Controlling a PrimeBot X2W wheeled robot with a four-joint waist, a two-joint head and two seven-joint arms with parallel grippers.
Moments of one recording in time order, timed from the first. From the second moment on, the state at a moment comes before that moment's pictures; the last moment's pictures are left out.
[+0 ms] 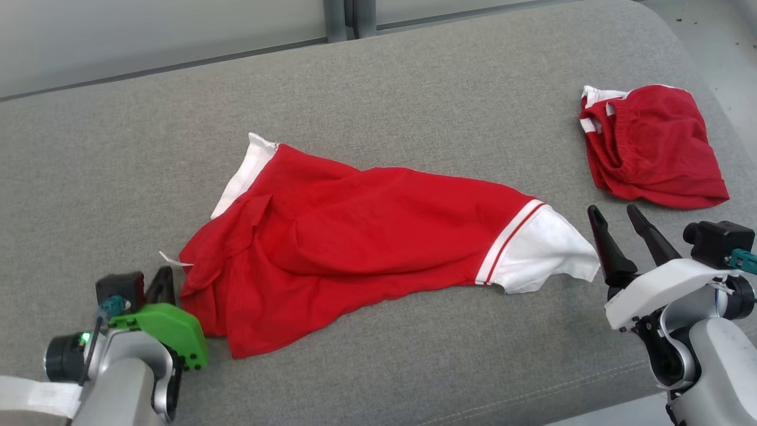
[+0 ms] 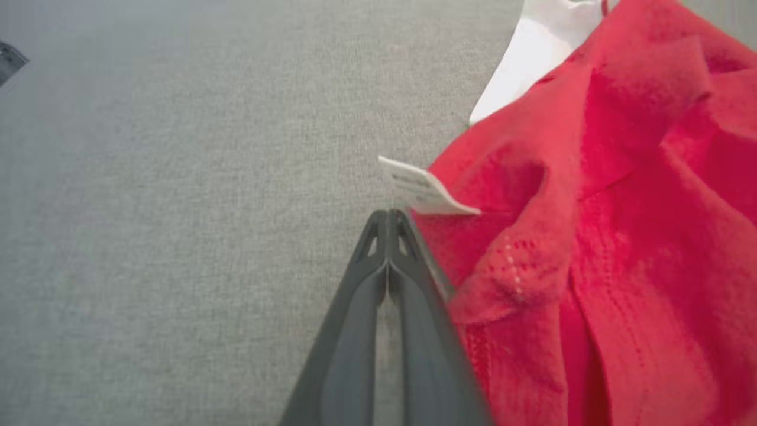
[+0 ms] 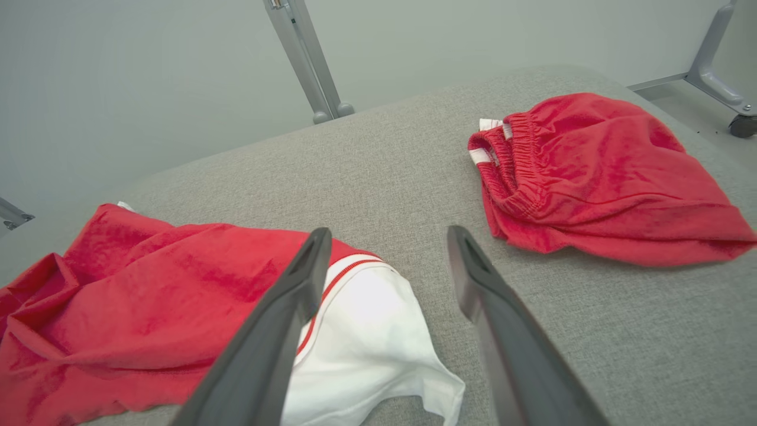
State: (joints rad) left arm -0.38 0.23 -0.23 0.76 -0.38 0.03 -0.14; right arm -0.24 -0.26 0.10 0.27 0.53 0.13 -0.05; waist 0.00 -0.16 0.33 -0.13
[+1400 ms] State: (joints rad) left arm -0.30 0.27 -0.30 0.52 -0.44 -0.04 -0.06; right arm -0.21 -0.22 0.04 0.26 0.49 0.13 -0.07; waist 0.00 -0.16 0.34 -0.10
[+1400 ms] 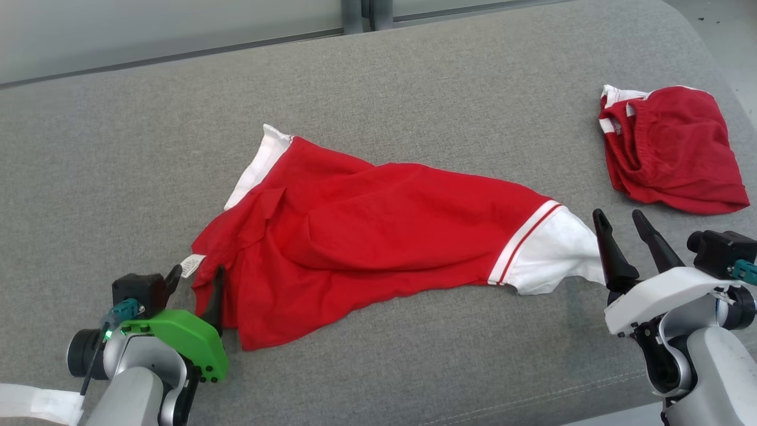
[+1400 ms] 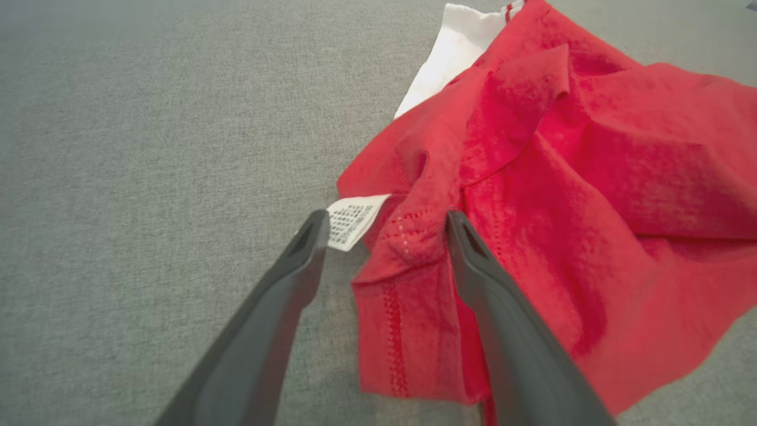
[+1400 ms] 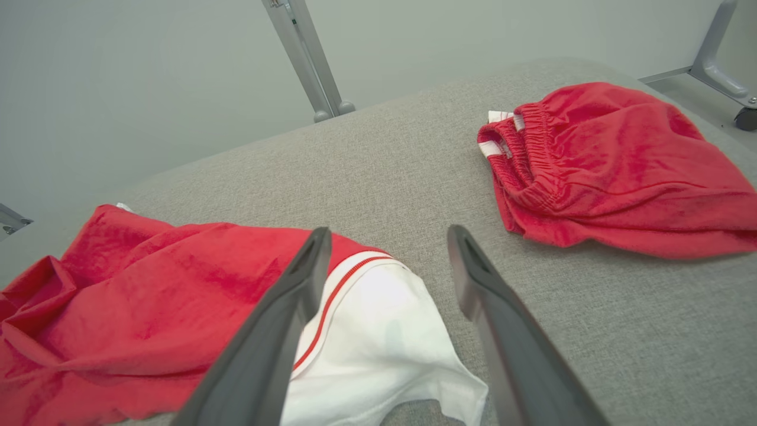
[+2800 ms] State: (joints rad) left arm -0.70 0.39 -0.33 0.79 -0.47 -0.12 -0.10; right arm -0.27 -0.20 0.09 0.30 0.48 0.13 -0.09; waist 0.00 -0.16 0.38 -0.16
